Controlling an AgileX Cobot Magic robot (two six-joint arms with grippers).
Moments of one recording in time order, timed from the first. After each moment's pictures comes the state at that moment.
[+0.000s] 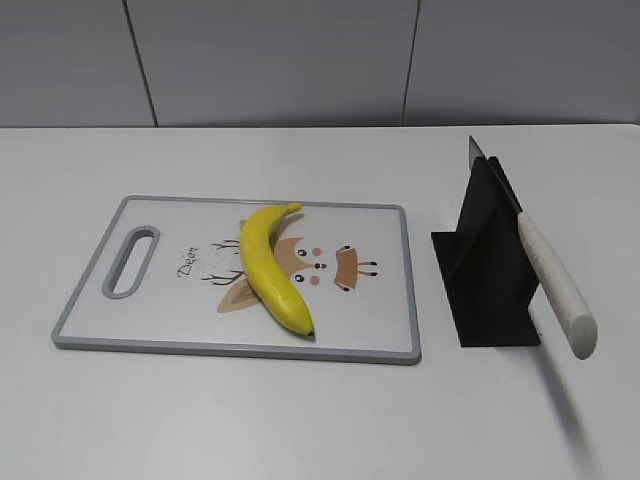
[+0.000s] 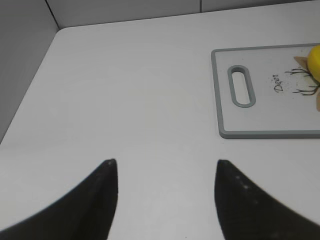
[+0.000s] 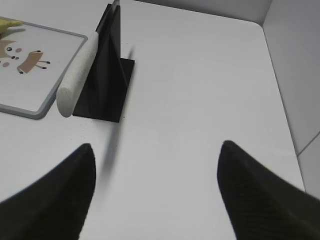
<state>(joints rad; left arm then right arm) -0.06 -0.01 -0.49 0.02 1.09 0.15 0.01 -0.01 -0.51 0.12 1.04 -0.18</state>
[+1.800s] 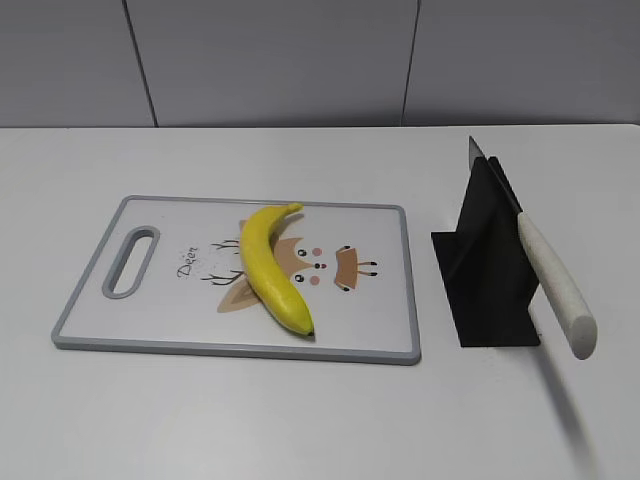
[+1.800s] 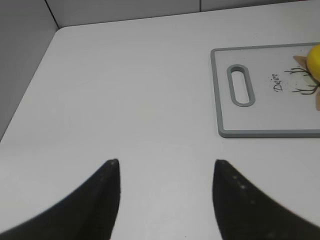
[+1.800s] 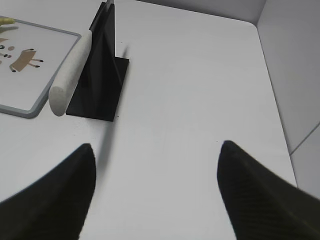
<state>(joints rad) -0.06 -0.01 -0.49 0.02 1.09 0.15 0.01 -0.01 -0.51 0.10 1.04 -0.18</state>
